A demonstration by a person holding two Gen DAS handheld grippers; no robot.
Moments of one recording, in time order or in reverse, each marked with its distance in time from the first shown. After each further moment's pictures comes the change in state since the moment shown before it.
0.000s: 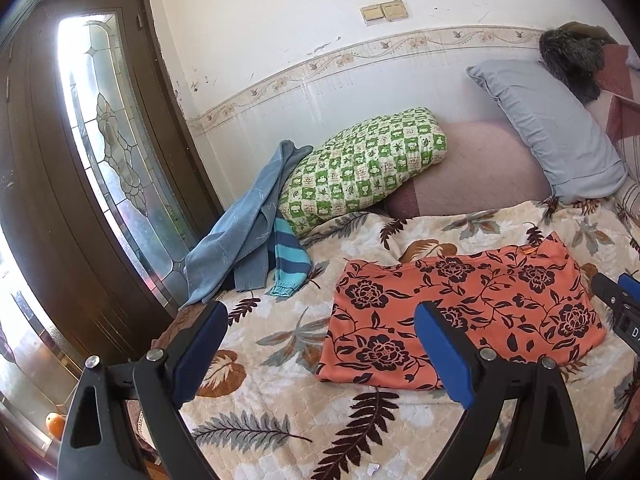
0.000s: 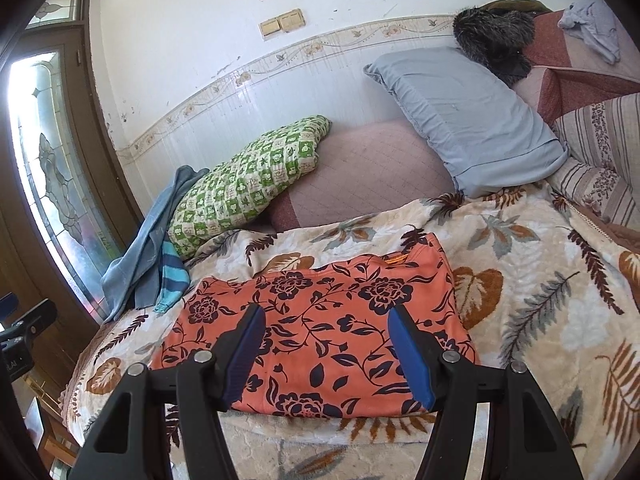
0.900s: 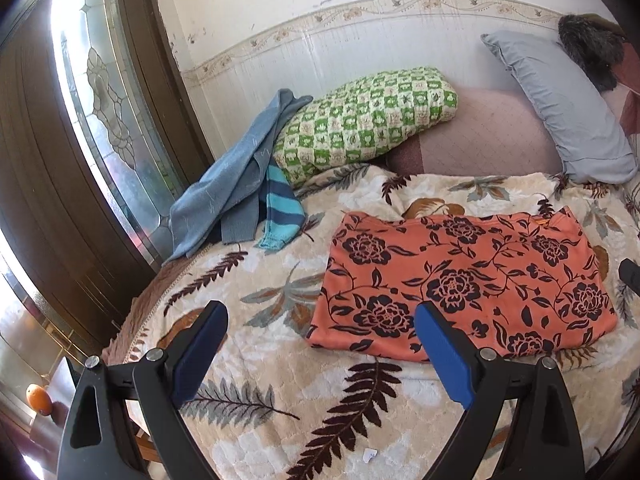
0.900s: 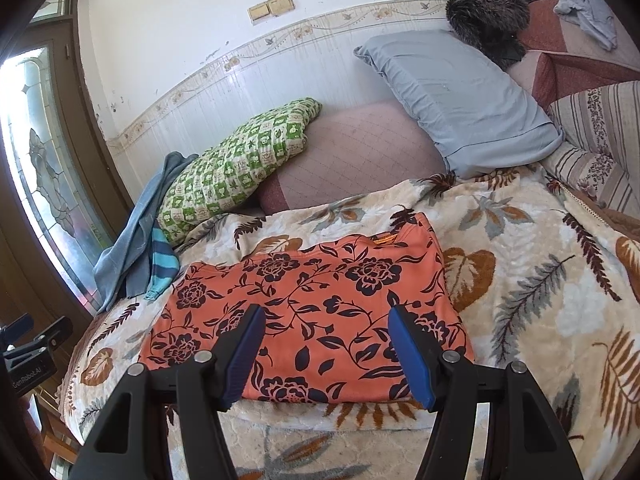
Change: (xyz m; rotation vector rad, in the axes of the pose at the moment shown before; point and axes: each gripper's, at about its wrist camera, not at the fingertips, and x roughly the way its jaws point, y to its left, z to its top) left arm 0.055 0.006 -0.034 -0.059 0.178 -0.036; right arm 0.014 -0.007 -0.009 -0.004 0.066 -0.030
